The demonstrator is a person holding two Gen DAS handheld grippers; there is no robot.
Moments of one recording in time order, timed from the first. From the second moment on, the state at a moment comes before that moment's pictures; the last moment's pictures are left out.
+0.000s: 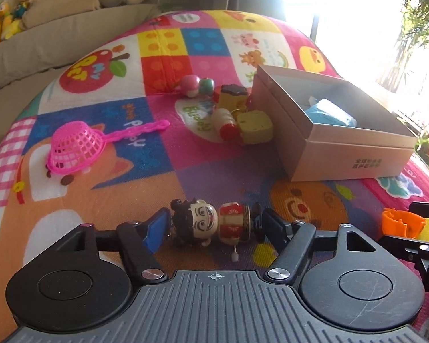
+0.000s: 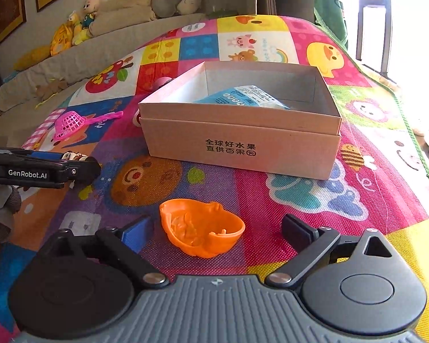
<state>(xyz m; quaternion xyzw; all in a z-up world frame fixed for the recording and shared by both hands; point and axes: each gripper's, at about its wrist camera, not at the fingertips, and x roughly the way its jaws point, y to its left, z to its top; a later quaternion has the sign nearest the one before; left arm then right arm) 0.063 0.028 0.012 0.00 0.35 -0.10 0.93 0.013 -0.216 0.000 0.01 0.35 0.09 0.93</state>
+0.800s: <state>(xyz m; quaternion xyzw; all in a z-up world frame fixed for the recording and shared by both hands) 0.010 -0.015 0.114 0.04 0.21 -0.18 0.96 -0.012 -0.242 0.127 -0.04 0.20 0.11 0.97</state>
